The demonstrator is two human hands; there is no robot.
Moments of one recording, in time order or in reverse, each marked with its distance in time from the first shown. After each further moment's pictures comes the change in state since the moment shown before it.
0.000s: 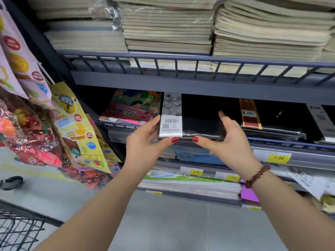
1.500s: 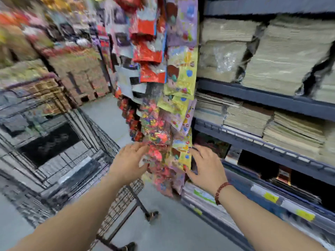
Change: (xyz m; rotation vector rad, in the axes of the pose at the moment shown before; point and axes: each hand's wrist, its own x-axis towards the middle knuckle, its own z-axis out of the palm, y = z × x) left_hand -0.189 0.156 -0.255 1.353 0.111 0.000; right_hand -0.136 -0.219 0.024 -0.623 -0.295 -0.750
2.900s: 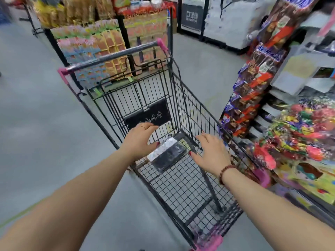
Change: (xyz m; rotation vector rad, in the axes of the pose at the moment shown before) left_hand -0.116 -0.454 -0.023 -0.104 -0.026 -0.278; right_hand 0.194 -0.424 0.134 0.058 -0.167 -0.172
